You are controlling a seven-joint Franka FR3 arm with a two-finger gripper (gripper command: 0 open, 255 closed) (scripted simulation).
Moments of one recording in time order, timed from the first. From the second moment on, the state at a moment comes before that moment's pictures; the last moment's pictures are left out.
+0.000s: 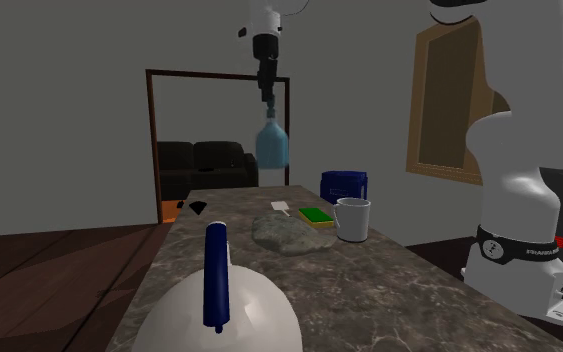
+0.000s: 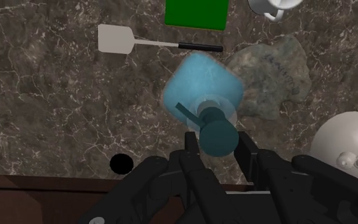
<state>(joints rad) -0.32 0.23 -0.58 -1.33 0.14 1.48 -0.92</state>
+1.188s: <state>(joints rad) -0.46 0.42 -0.58 -0.80 0.26 1.13 -0.93</state>
